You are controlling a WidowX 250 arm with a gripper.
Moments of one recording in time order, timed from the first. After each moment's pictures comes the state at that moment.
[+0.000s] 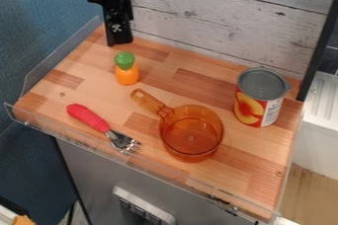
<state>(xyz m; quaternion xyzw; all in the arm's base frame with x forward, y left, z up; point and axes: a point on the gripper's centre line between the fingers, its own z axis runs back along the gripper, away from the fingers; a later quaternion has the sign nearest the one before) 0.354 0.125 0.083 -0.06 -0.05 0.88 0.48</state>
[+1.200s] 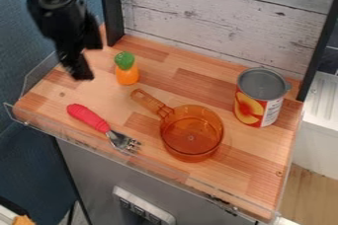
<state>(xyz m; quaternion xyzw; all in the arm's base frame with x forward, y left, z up) 0.268 0.136 0.069 -0.08 -0.08 0.83 0.55</state>
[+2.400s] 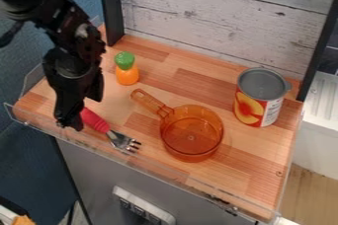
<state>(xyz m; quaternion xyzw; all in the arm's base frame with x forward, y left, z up) 0.246 0.121 0.014 0.03 -0.17 0.74 0.65</state>
